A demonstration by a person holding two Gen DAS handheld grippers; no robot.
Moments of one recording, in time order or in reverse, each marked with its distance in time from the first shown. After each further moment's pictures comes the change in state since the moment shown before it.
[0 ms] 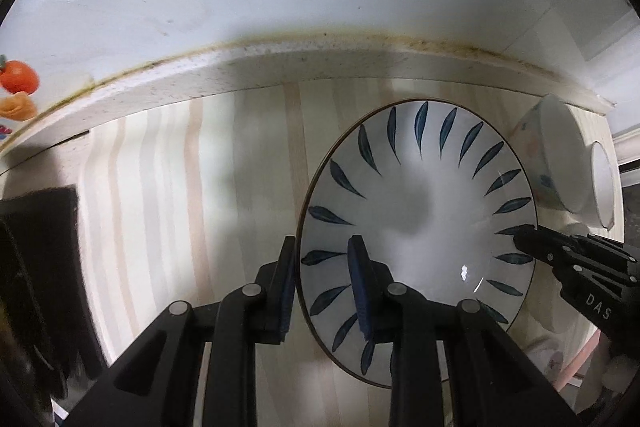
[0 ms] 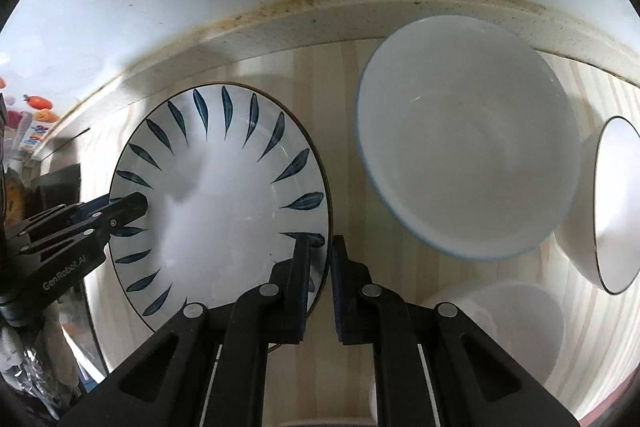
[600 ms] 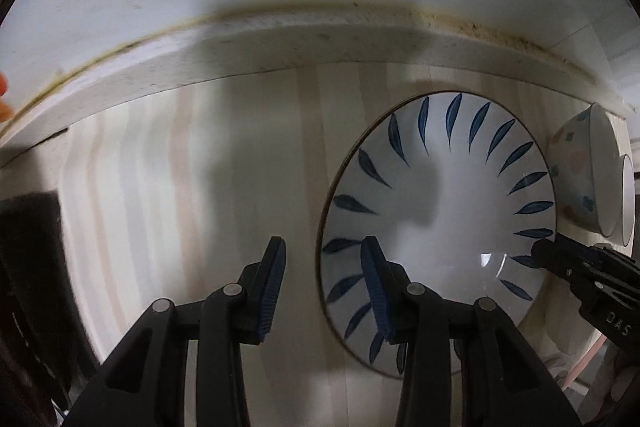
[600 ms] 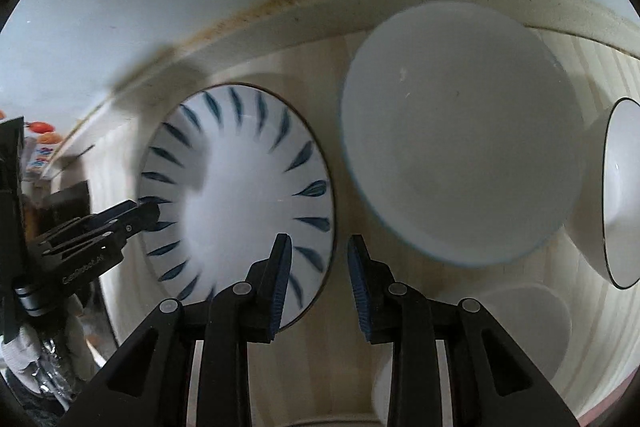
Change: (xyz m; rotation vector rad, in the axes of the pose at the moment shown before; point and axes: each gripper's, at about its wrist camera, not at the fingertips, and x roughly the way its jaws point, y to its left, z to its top) left arm 0.051 0.023 0.040 -0.015 0.103 0.000; right arm 0.015 -0.021 0.012 0.081 0.061 0.024
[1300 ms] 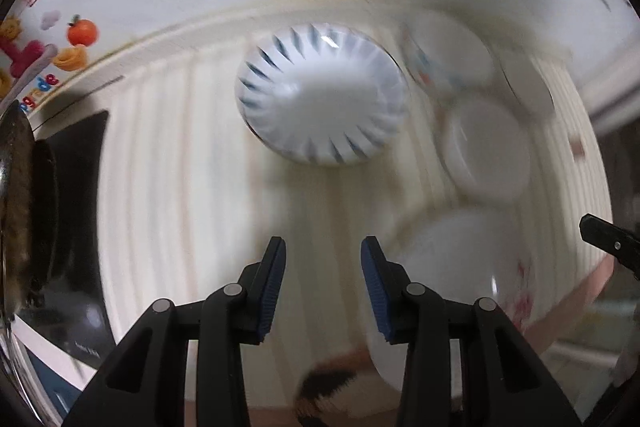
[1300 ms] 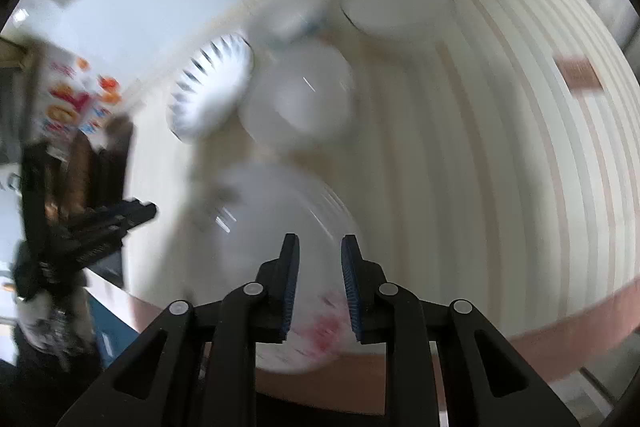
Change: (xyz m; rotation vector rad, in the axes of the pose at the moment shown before) left arm -0.119 -0.079 -0.167 0.028 -0.162 0.033; right arm -0.162 -0.117 -0.196 -0.006 -0.189 0.185
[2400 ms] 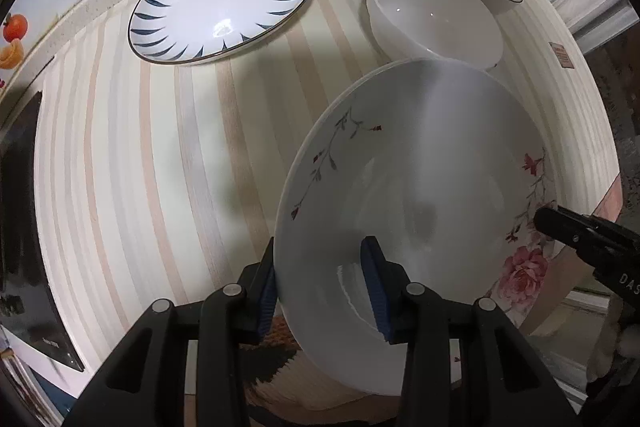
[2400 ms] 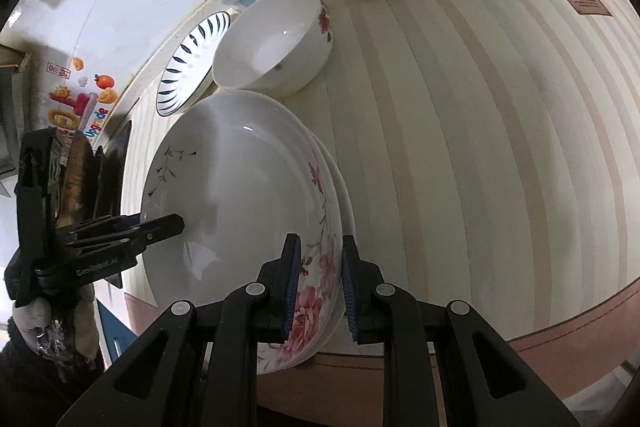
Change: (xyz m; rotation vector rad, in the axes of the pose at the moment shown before) left arm 0.074 -0.062 -0.053 0.162 0.144 -0.040; right arm 0.040 -0.062 -0.088 0.063 0.006 0.018
